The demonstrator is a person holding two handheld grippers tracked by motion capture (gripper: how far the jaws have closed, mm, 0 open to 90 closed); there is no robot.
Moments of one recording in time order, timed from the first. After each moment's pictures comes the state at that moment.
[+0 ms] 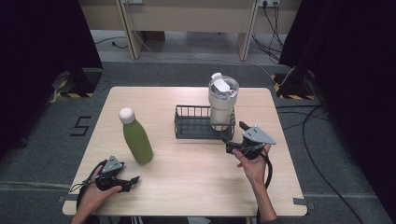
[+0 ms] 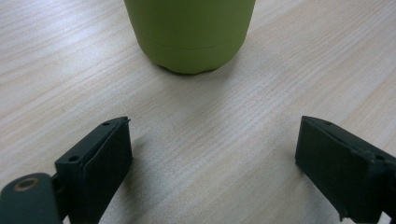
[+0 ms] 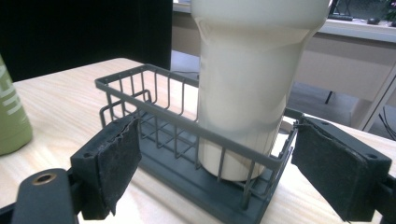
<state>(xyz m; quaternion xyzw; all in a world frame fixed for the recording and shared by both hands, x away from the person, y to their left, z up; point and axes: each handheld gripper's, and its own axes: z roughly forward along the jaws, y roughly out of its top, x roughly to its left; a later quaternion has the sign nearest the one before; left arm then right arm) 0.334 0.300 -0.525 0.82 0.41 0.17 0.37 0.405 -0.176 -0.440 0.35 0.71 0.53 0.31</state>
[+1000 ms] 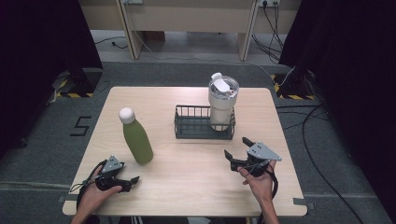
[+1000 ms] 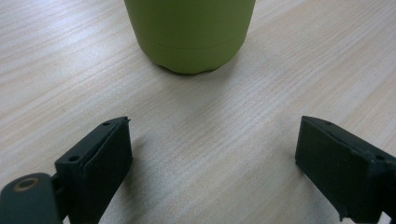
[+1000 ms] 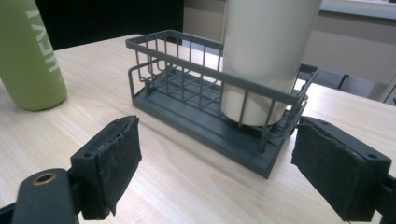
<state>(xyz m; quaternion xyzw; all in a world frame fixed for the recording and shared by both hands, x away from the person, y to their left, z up) 0.334 0.300 -0.525 0.82 0.41 0.17 0.37 0.362 -0.189 -0.459 0.35 0.73 0.51 0.28</state>
